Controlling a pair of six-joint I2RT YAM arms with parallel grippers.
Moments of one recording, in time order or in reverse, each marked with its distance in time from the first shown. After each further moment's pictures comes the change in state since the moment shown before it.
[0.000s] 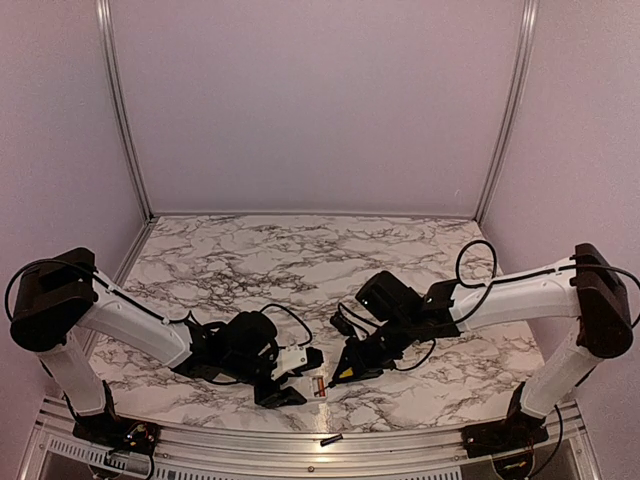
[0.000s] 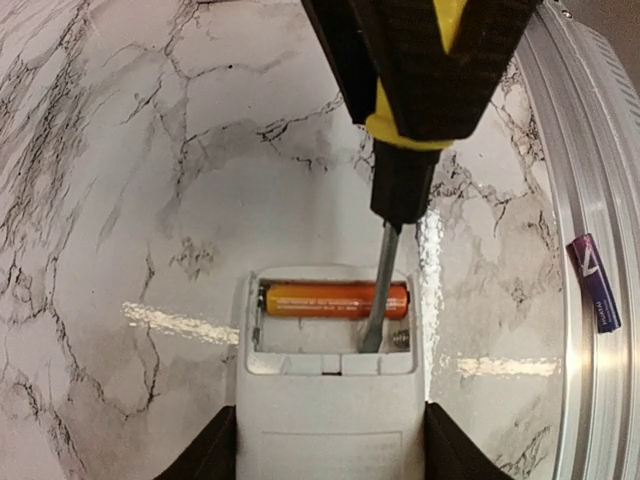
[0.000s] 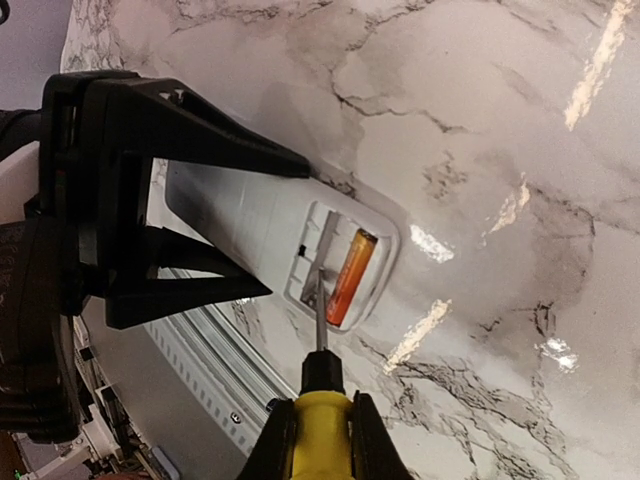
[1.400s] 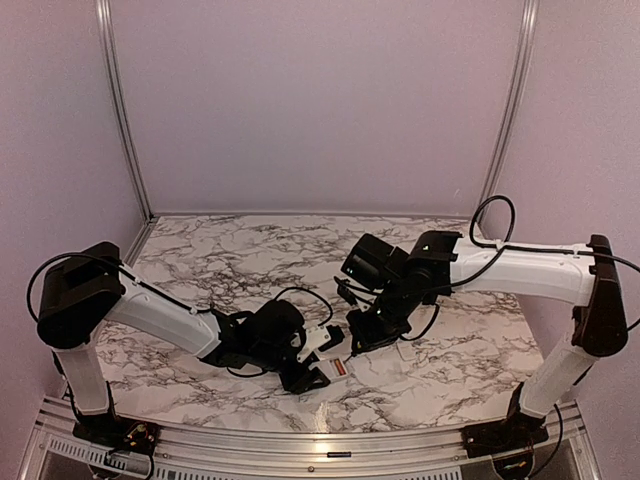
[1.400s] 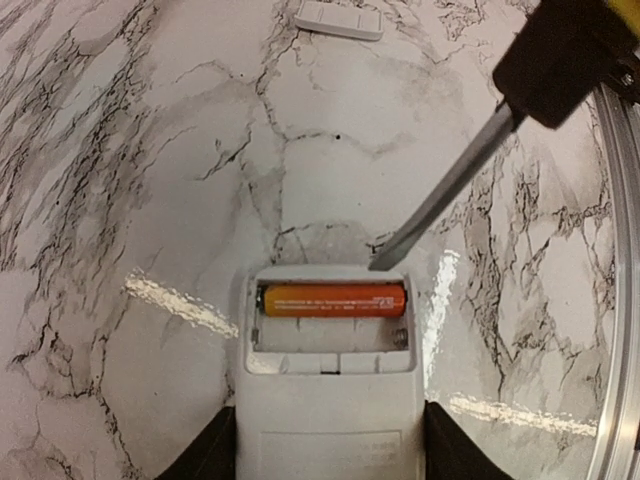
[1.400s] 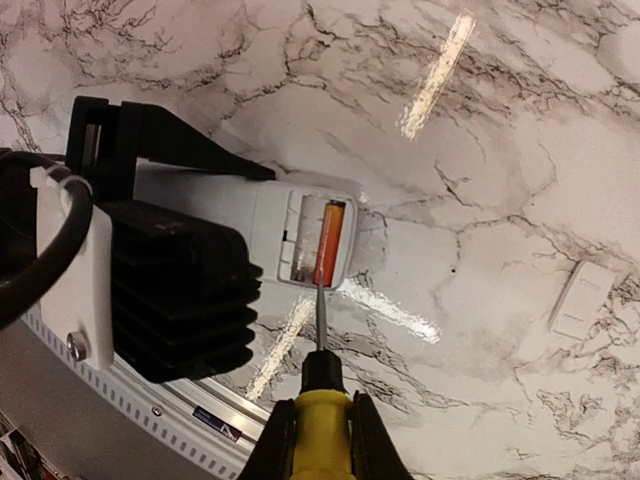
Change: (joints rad) left arm -0.006 0.135 0.209 -0.066 -0.092 -0.186; right arm 0.025 0.016 0.414 -0.614 0.383 -0.121
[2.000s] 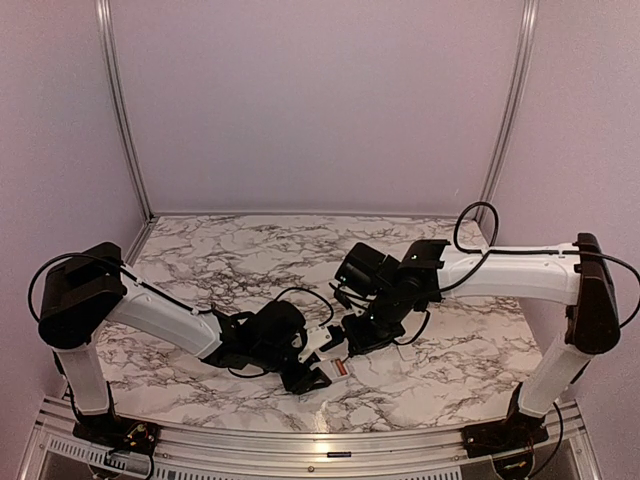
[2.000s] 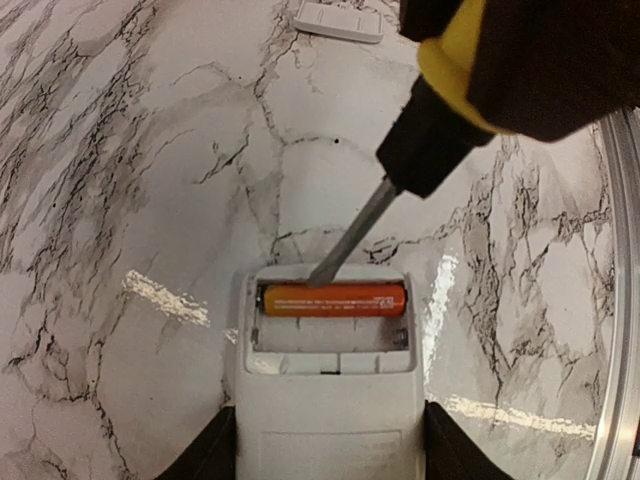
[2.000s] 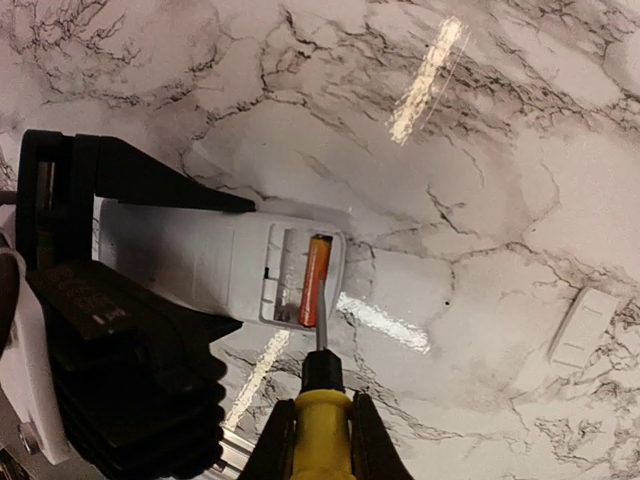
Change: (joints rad) left arm -0.006 0.008 0.006 0.006 -0.003 -0.013; right arm 0.000 0.050 -0.027 0.072 0.041 -0.004
